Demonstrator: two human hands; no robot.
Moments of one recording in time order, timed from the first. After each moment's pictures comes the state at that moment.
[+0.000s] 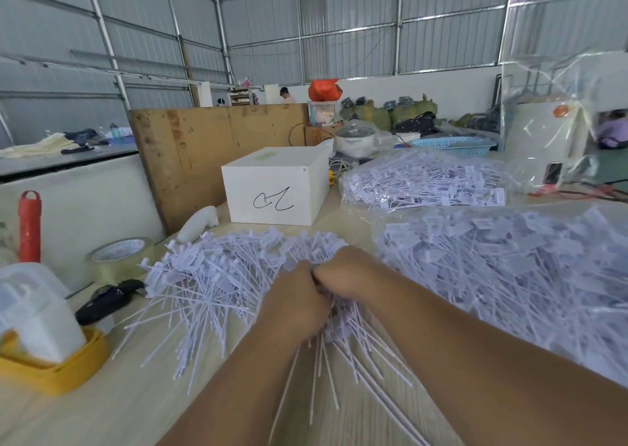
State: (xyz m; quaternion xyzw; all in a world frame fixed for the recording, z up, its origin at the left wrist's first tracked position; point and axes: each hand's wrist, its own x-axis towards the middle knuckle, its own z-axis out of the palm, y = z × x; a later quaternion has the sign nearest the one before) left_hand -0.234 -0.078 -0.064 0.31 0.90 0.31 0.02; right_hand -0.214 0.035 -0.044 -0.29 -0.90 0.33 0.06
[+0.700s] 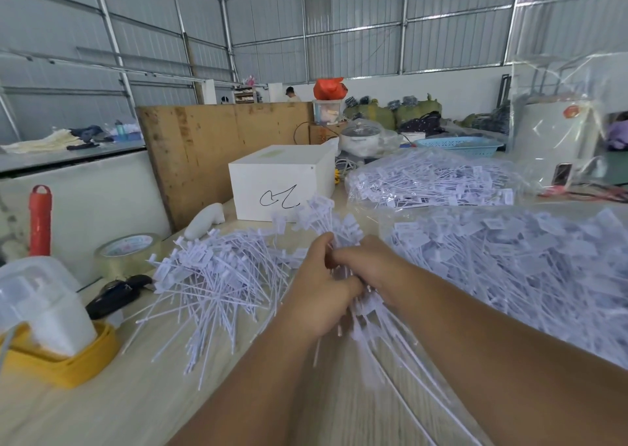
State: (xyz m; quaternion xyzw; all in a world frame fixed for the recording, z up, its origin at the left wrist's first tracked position) left_hand -0.226 -0.069 -0.062 0.32 0.75 0.57 0.12; right_hand -0.208 0.049 -0.045 -0.30 -0.77 0.54 0.14
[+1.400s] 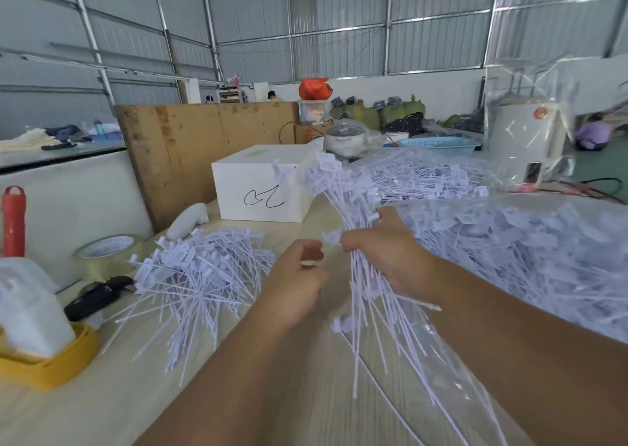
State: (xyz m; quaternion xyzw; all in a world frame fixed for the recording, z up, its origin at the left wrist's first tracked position) left_hand -0.227 -0.076 -0.056 0.30 0.76 0.57 0.11; right_hand -0.168 0.065 -0.025 -0.25 -0.72 0.60 0.25
